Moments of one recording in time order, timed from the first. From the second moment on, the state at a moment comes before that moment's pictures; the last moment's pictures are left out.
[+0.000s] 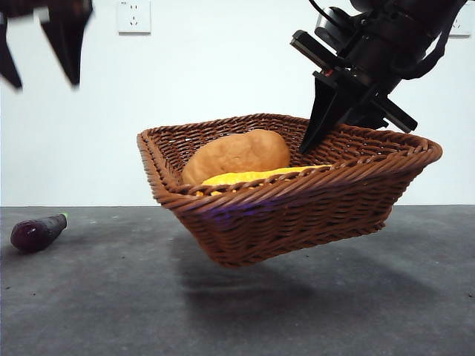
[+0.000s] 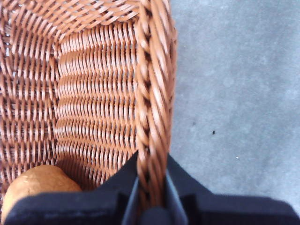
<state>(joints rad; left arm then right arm) -0.18 1.52 1.49 -0.98 -0.05 -0.01 0.41 1.53 1.14 -0.53 -0.39 0.17</state>
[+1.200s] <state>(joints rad) -0.04 1.99 1.49 -0.79 0.05 -0.13 0.41 1.53 1.14 -0.47 -0.39 0.16</state>
